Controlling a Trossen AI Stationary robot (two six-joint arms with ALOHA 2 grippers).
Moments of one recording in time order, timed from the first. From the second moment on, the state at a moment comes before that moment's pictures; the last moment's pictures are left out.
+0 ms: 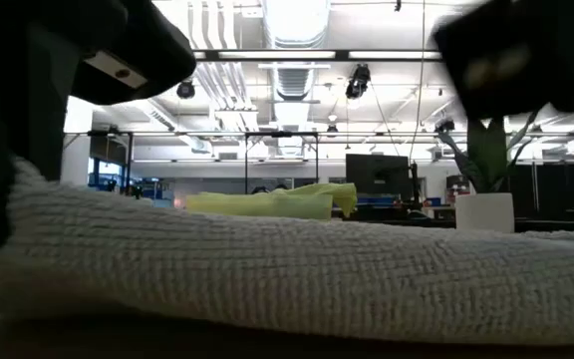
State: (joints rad) left arm -0.72 2.08 1.55 -0.58 -0.22 -0.49; right arm 0.74 1.86 0.97 0.20 0.15 0.06
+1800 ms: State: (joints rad) left arm -0.68 2.06 1.45 -0.35 -0.14 -0.49; right arm 0.80 2.21 1.51 -0.51 0.47 0.07
